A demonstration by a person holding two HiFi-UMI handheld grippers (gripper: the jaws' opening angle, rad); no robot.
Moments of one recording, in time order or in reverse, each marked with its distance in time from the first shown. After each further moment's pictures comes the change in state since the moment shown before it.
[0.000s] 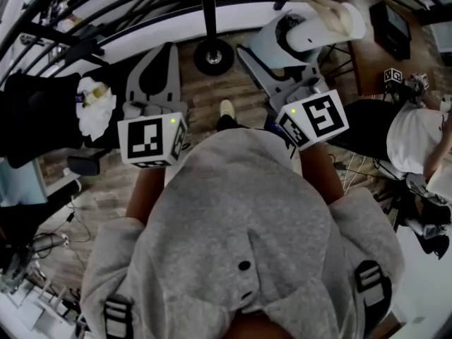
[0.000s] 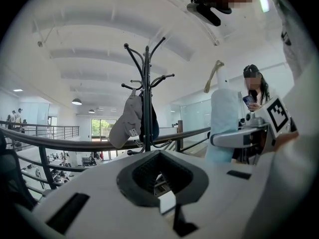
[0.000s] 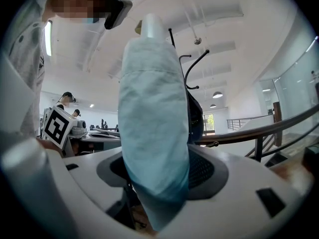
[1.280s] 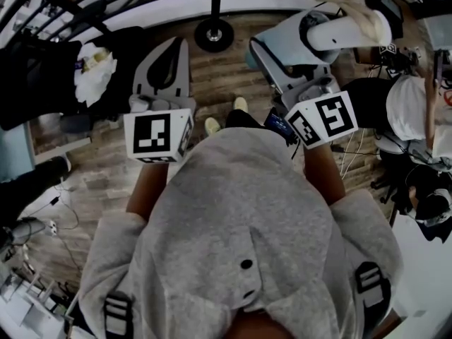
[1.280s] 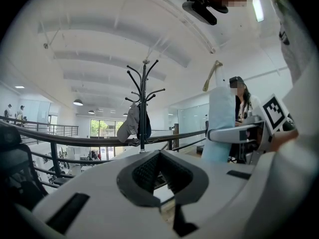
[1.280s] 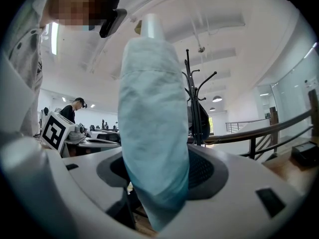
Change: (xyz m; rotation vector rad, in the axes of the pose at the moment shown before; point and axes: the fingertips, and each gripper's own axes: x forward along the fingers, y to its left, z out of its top) left arm -0.205 -0.050 -0.021 -0.025 -0.034 -0.027; right arm -0.136 0.158 0.001 -0.023 -0.029 -0.021
